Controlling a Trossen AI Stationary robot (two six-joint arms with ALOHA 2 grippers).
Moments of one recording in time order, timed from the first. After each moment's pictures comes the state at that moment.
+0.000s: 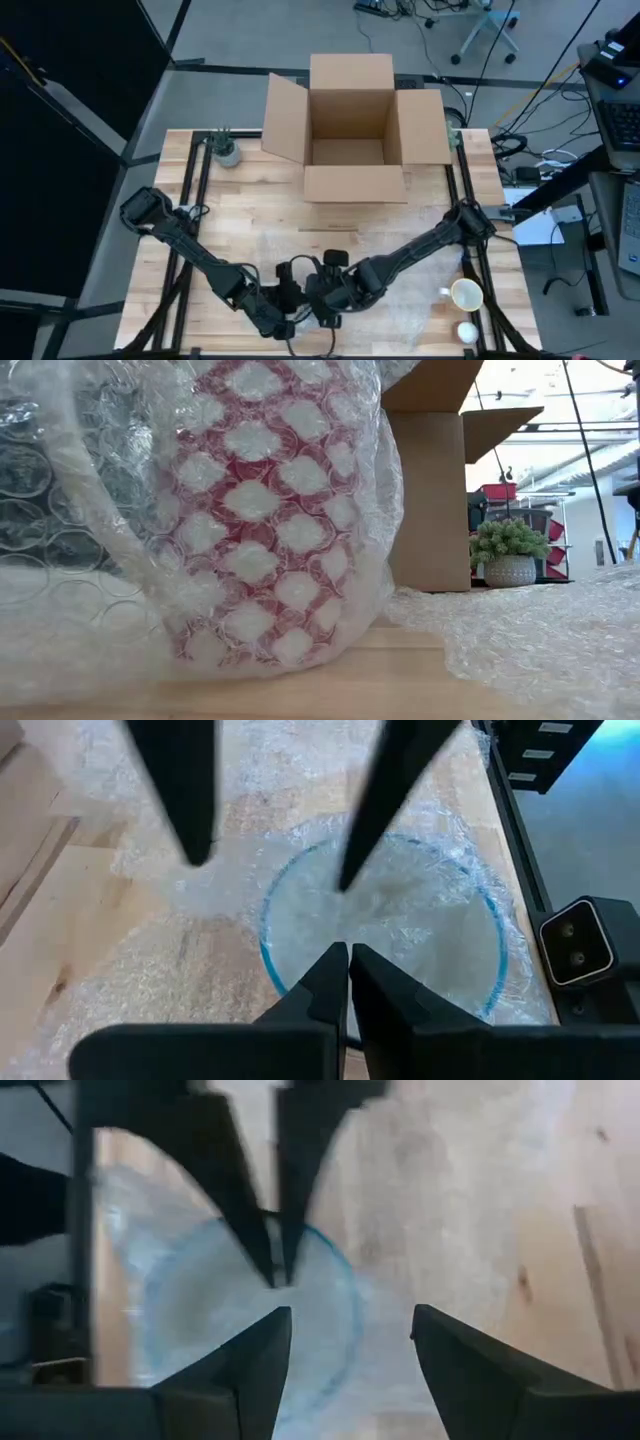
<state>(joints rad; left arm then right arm) -0.66 1.79 1.08 -0.11 -0.49 -0.54 0.50 2.13 1.93 -0.88 0.29 0.53</state>
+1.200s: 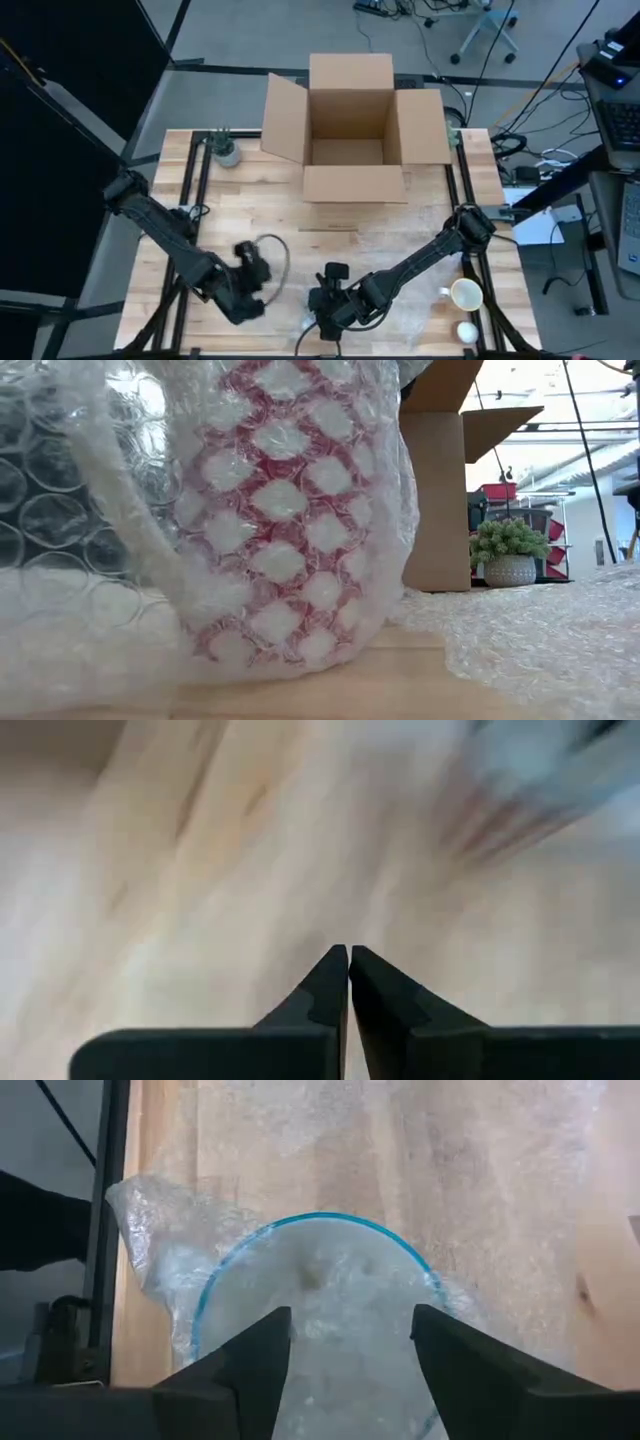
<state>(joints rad) -0.74 1.51 1.16 -1.06 -0.46 -1.05 0.54 2.14 1.82 -0.71 0.36 0.55</state>
